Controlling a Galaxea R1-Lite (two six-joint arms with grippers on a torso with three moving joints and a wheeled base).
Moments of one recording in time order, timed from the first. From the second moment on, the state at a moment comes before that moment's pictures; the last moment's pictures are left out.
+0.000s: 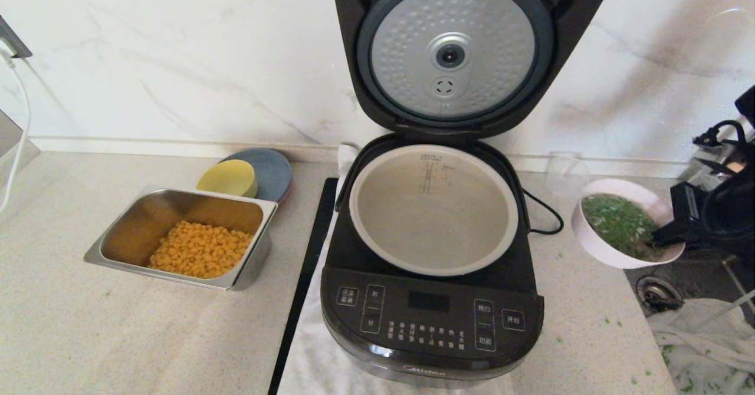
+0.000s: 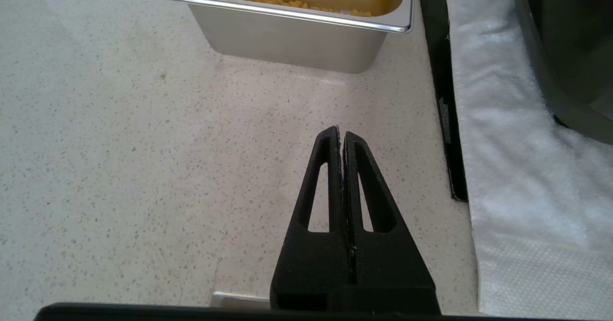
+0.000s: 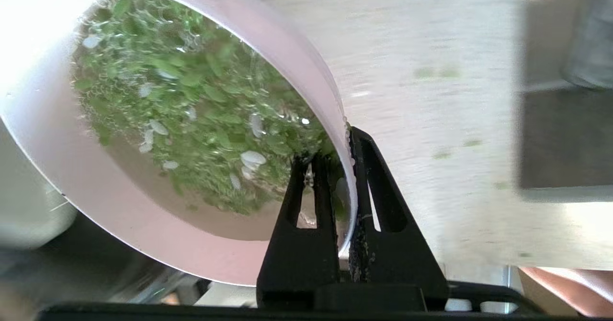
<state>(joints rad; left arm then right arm) -0.02 0.00 -0.01 0.02 0.00 0.02 -0.05 1.60 -1.49 0.87 0.24 0.43</state>
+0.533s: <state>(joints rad) -0.02 0.00 -0.01 0.02 0.00 0.02 0.28 1.68 -1.84 1.06 0.11 0.47</state>
